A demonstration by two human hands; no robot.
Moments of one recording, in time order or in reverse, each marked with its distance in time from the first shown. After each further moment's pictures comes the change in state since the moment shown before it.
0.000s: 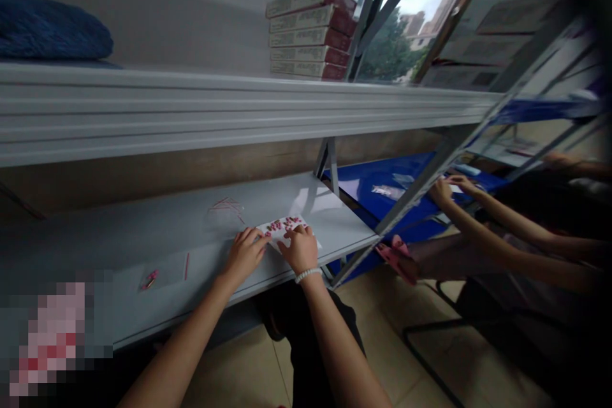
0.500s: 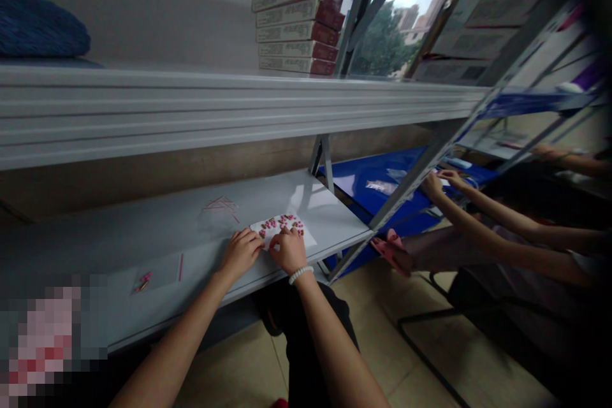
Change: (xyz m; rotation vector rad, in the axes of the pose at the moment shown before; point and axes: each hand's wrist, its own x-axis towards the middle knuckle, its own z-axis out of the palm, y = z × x) left_hand 0.007 -0.003 0.007 -0.008 -0.085 0.046; right_hand -0.003 -0.006 0.001 0.018 -0.147 -0.096
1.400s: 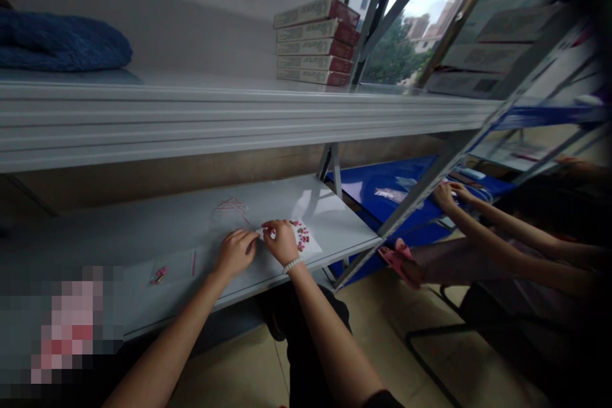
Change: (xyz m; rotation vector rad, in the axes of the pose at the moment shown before) left_hand -0.019 -0.025 -0.022 0.051 0.082 -0.176; right_hand 0.033 -0.040 0.007 0.157 0.091 -0.119
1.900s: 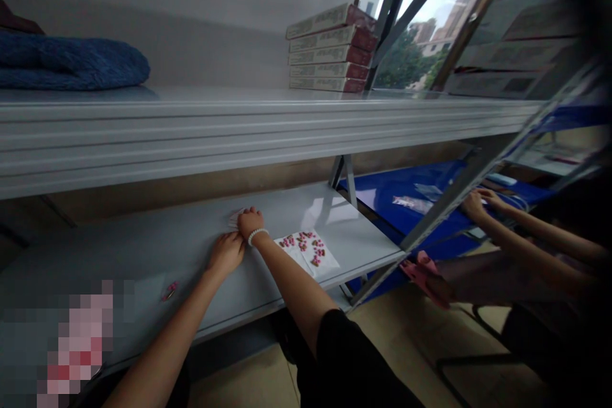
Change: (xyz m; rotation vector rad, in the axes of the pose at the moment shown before) left_hand 0.012 -0.067 0.004 0.146 -0.071 -0.128; right_hand 0.119 -0.054 0.088 -0.156 -0.213 -0.124
